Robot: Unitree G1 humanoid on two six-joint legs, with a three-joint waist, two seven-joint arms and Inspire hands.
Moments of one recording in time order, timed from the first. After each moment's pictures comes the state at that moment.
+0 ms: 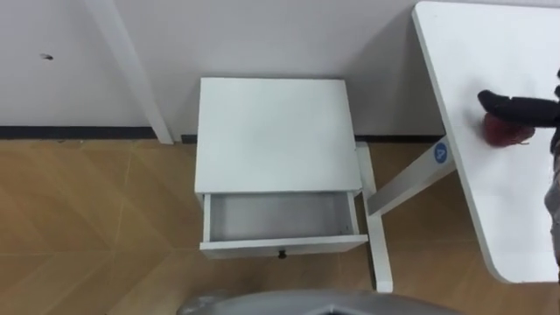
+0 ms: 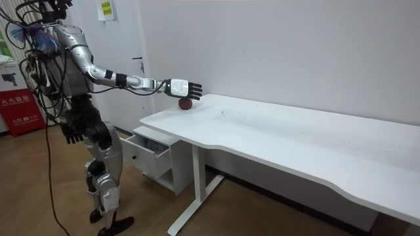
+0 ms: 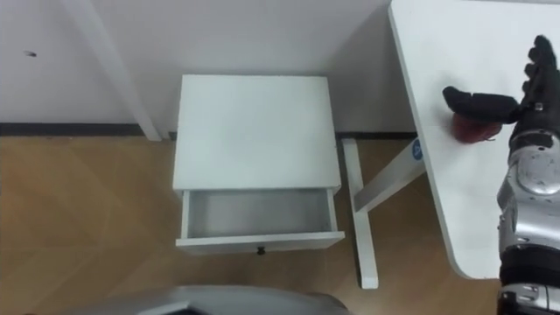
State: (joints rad) left arm 0.30 0.24 0.25 1.10 0.15 0.00 0.09; right arm -0.03 -0.52 -0.23 0.53 0.18 -0.05 -0.09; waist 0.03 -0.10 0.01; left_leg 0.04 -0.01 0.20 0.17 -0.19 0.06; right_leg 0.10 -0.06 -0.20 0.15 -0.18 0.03
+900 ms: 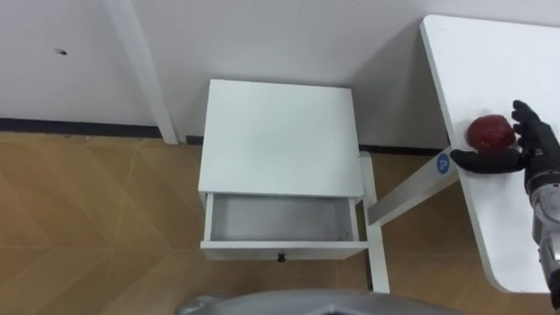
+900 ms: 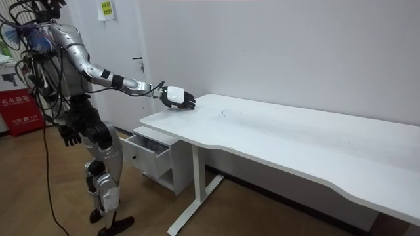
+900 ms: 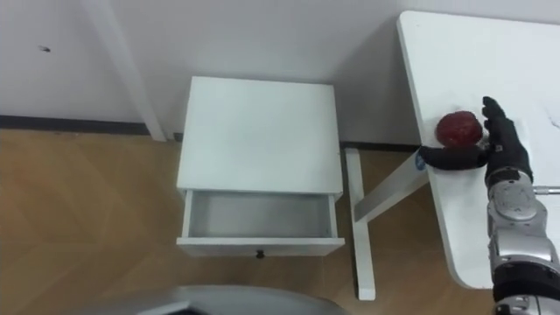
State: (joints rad) left arm 0.30 0.25 0.24 1.12 0.17 0.00 0.10; right arm 0.01 -0.52 -0.17 0.65 0.03 -0.09 -0.04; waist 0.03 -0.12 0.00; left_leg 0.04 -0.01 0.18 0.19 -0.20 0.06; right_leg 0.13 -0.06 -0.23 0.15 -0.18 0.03
